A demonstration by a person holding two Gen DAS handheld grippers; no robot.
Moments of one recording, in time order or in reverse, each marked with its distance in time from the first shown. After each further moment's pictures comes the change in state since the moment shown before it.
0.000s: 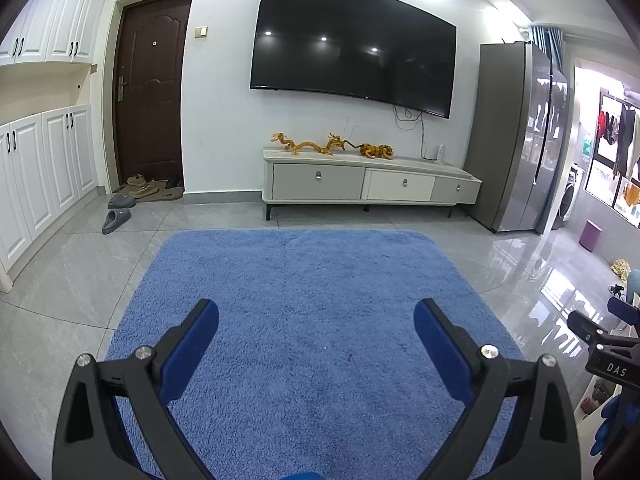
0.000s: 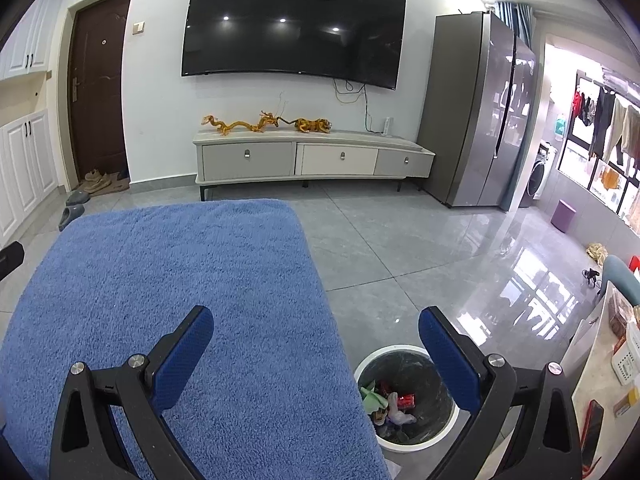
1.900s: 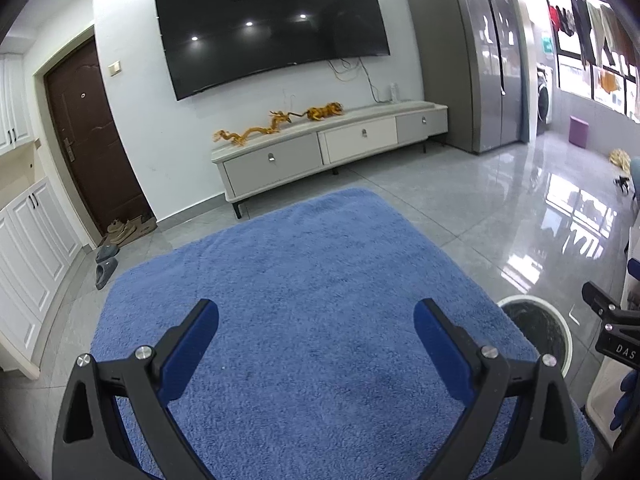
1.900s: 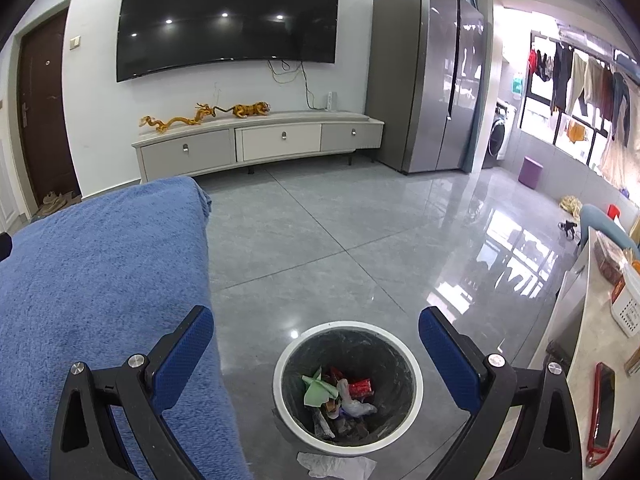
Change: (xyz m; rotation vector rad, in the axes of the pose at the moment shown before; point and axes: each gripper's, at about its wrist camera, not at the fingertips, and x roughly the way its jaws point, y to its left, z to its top) left arm 0.070 -0.163 -0.015 0.338 0.109 0.009; right arm 0.053 -0.125 -0.050 0.147 0.051 -0.111
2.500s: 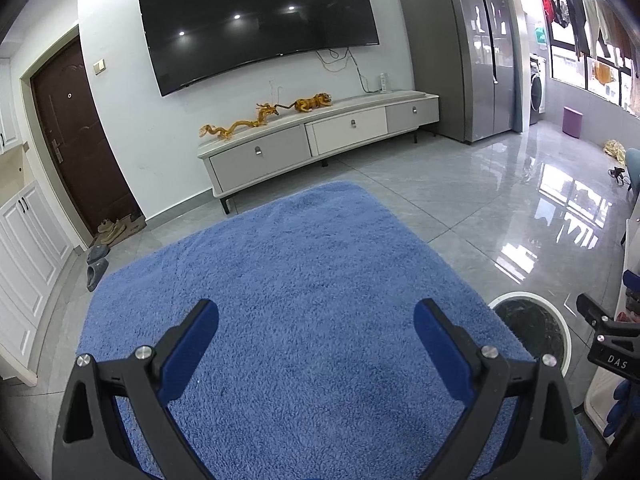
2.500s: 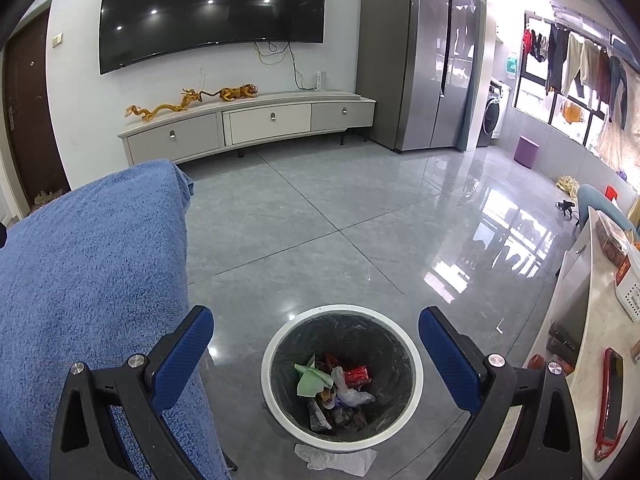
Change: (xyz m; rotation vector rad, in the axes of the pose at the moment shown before) left arm 0.024 -0.016 0.009 0.015 0.028 -0.033; right arm 0.024 -0.013 -0.002 0.029 0.065 -0.016
